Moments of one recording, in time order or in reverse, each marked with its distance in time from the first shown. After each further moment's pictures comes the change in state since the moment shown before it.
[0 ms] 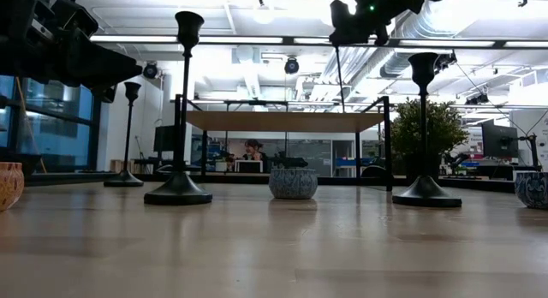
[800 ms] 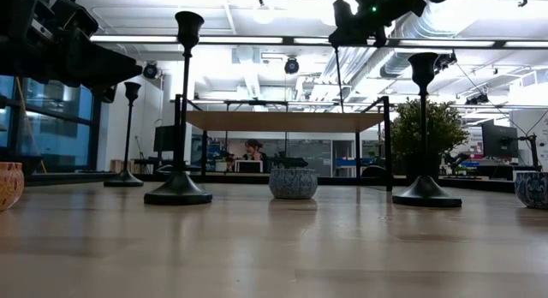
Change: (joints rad) left arm 0.000 0.000 0.000 0.000 0.000 0.000; right arm -0.042 -0.001 0.001 -0.012 -0.113 0.000
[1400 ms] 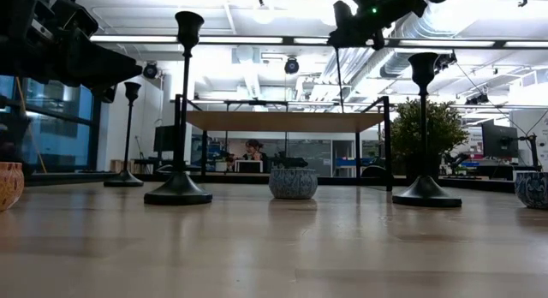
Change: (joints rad) left arm 0.000 0.000 0.000 0.000 0.000 0.000; right arm 0.001 0.002 -0.001 -0.040 -0.045 0.000
